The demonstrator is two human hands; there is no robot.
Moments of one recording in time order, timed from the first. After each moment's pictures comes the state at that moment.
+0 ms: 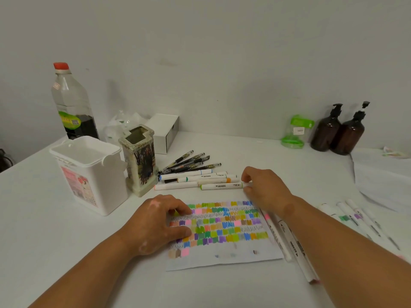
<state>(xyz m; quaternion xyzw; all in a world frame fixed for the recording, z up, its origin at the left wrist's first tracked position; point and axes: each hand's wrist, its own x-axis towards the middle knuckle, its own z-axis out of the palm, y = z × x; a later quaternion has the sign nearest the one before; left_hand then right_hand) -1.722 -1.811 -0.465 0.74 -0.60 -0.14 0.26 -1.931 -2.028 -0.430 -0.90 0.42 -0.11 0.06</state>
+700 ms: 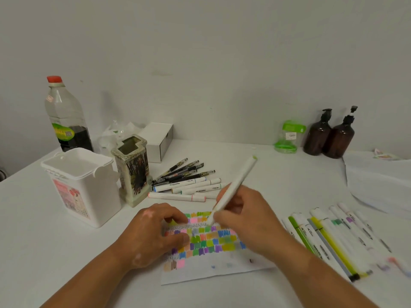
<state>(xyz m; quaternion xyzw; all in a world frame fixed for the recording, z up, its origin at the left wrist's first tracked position) -1.735 -1.808 -0.455 0.74 -0.58 -0.16 0.30 -1.944 -1.920 -0.404 -0.77 0.31 -0.28 0.49</state>
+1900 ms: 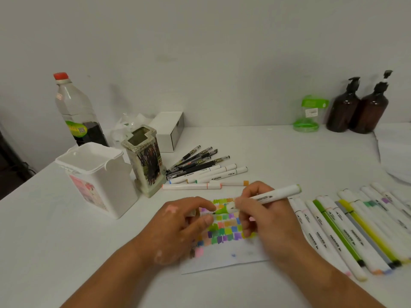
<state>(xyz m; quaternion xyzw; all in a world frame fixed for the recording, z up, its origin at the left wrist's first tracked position) -1.751 -1.801 -0.446 0.68 -0.64 -0.16 0.32 -1.943 -1.900 -0.435 -0.62 0.27 -0.38 0.63</state>
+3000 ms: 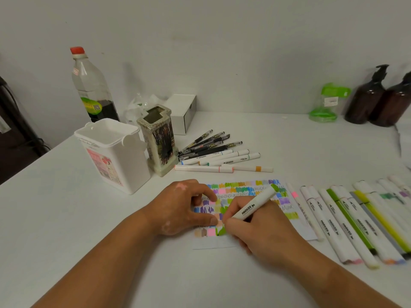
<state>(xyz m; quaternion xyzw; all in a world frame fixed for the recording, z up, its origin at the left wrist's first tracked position) -1.735 -1.803 -0.449 0.74 -0.62 -0.17 0.19 -1.938 -1.871 -0.437 -0.80 0.32 -0.17 0.47</state>
